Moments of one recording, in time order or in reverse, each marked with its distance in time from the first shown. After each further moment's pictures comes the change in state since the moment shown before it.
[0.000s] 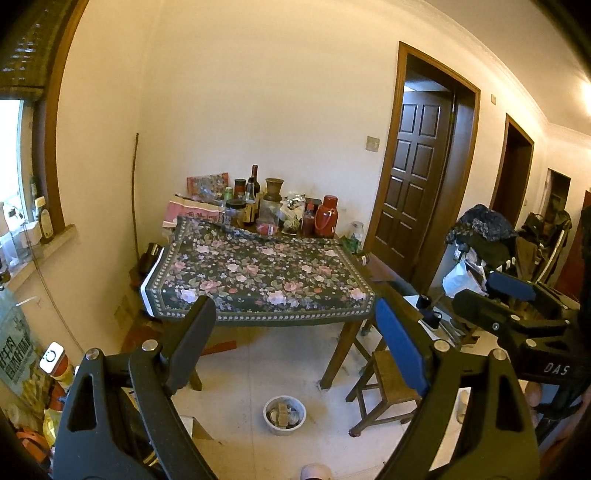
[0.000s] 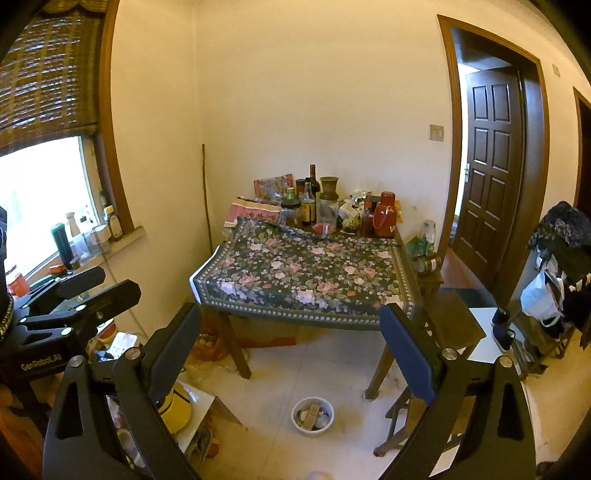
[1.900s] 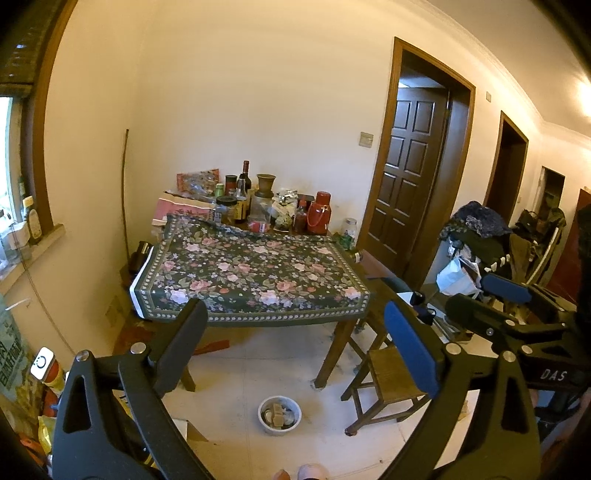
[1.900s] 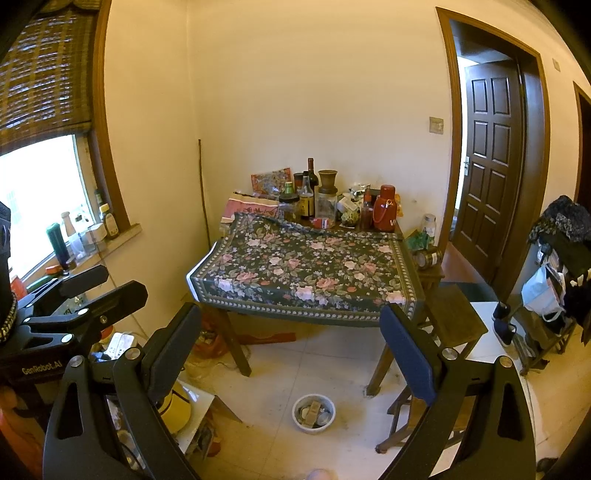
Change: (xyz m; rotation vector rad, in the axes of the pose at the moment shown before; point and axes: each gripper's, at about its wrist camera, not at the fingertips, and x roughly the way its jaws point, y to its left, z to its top) left arm 0.017 -0.015 -0.004 0.006 0.005 -0.017; right arm 0.009 0.004 0.006 0.015 0.028 -0.008
